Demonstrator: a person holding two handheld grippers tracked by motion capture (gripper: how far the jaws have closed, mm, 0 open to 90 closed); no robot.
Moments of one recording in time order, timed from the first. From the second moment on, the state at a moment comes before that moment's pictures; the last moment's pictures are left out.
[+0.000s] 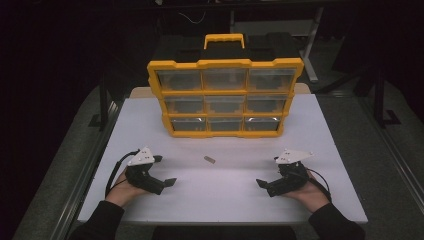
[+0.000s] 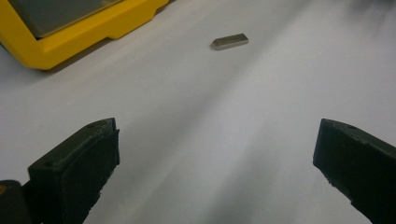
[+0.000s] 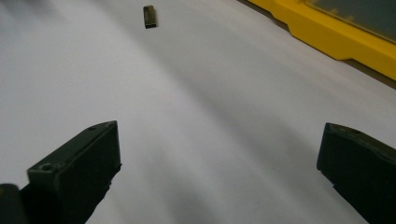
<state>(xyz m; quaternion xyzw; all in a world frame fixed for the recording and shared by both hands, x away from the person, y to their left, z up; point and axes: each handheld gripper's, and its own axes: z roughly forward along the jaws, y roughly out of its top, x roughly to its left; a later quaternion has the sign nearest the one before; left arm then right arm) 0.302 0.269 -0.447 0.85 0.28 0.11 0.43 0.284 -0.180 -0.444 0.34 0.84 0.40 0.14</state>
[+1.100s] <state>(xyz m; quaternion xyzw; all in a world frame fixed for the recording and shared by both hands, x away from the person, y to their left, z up) 0.310 0.251 -0.440 0.85 0.27 0.10 0.45 0.279 -0.186 -0.442 0.35 0.83 0.41 0.13</state>
